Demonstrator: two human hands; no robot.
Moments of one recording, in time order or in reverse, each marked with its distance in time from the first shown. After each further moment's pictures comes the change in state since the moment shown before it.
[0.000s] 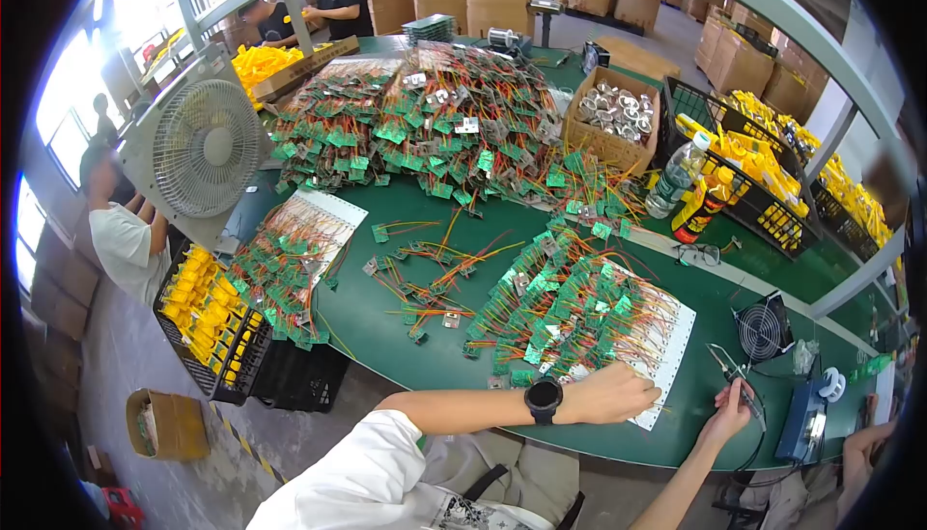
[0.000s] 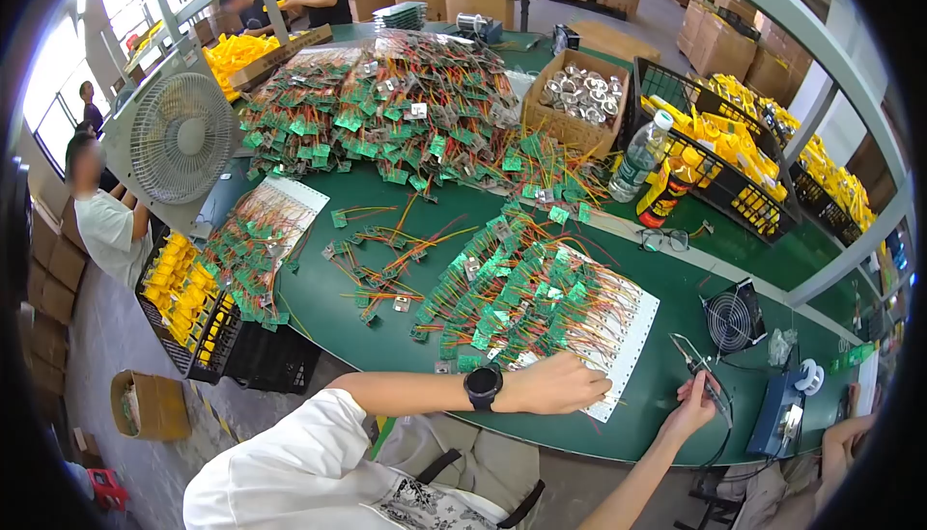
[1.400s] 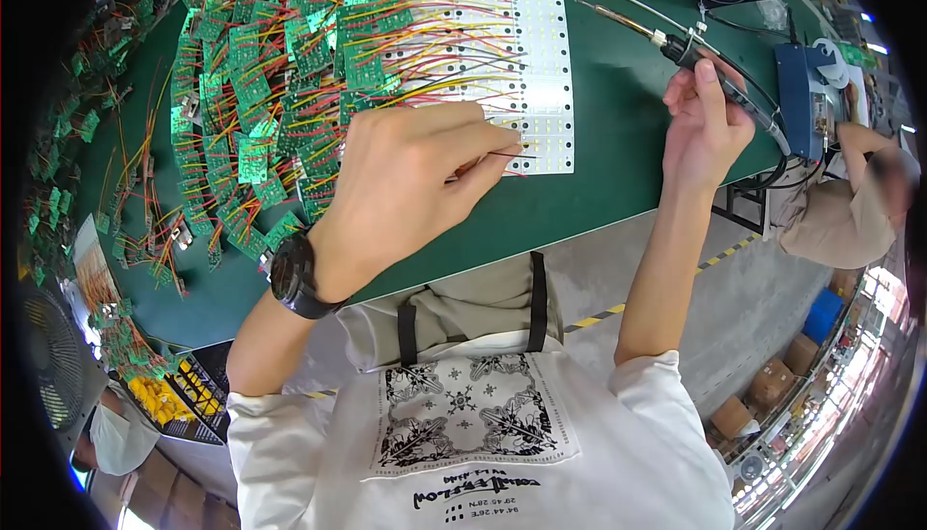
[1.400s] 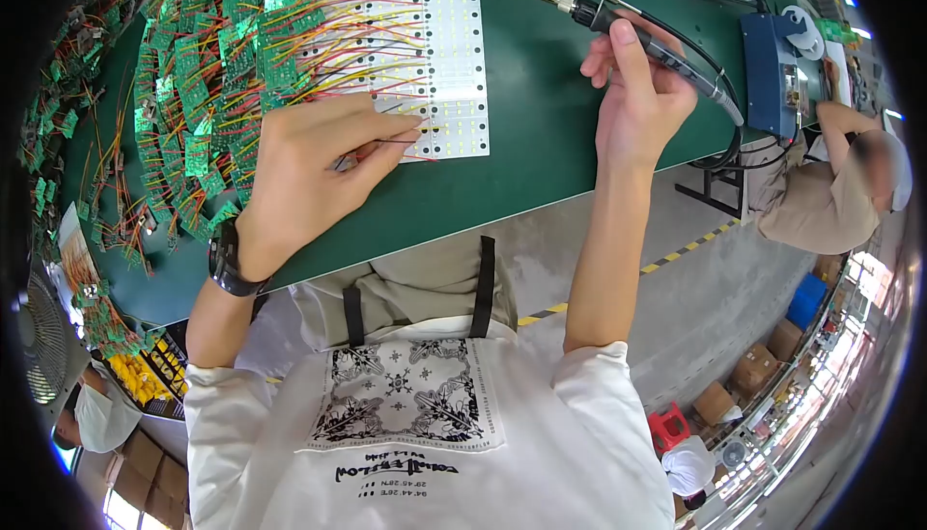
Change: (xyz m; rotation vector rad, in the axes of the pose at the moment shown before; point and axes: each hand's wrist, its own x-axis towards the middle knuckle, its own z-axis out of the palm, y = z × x) left_hand -0.008 -0.016 0.022 -0.357 -0.025 -0.269; right_hand -0.028 -0.024 0.008 -0.004 -0.077 0.012
